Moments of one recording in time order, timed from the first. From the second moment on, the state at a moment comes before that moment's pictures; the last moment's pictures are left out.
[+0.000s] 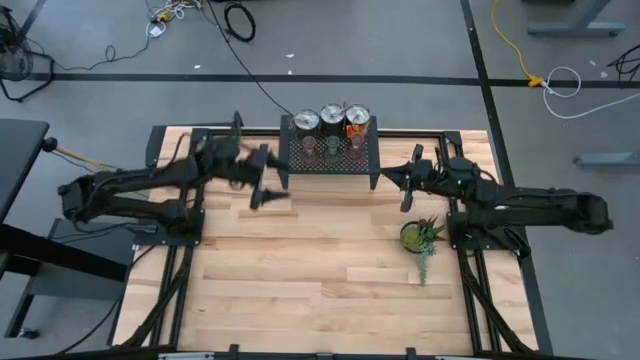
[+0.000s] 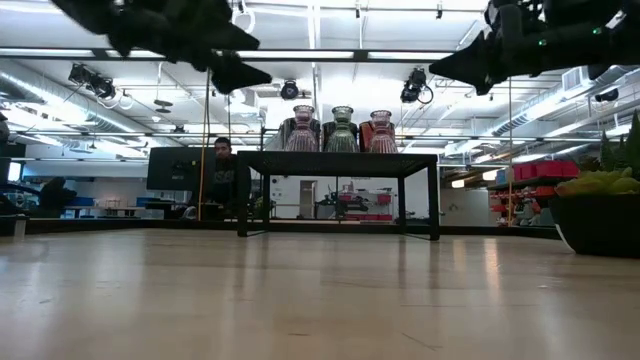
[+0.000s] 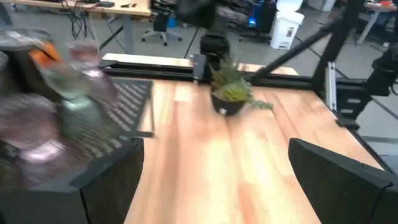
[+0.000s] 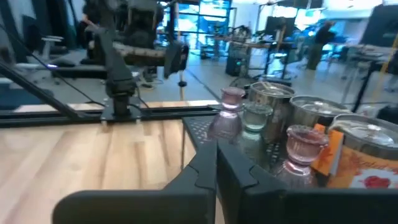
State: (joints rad) left arm 0.40 1.05 0.67 0.11 0.40 0.03; right arm -0.27 0.76 0.37 0.36 -0.01 -0.10
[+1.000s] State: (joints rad) left arm -0.12 0.84 0.10 0.55 -0.18 -0.09; right arm -0.42 0.75 0.37 0.22 -0.17 0.09
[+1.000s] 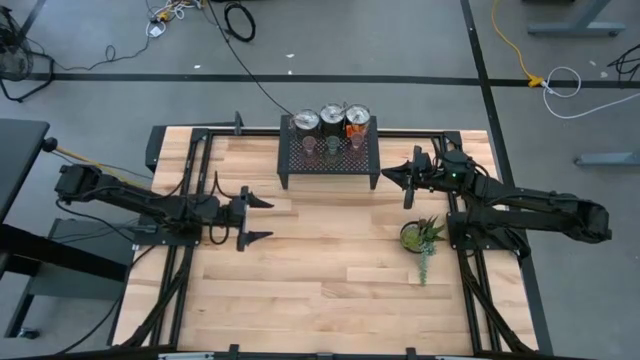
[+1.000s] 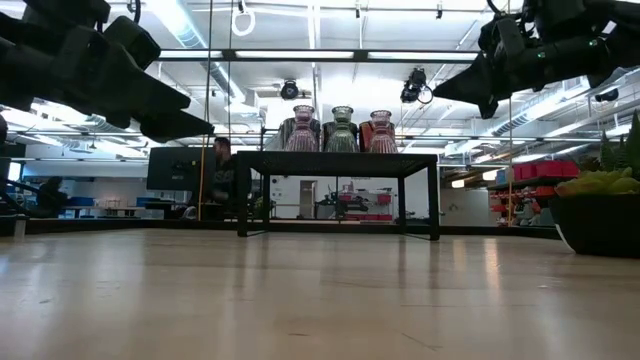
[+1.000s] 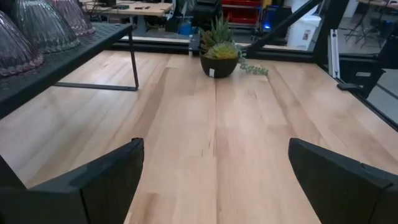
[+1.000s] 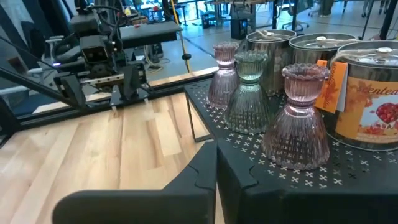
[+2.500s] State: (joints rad) left arm -0.12 0.29 0.01 0.42 -0.18 -0.09; right arm -0.06 0.00 0.02 0.17 0.12 0.09
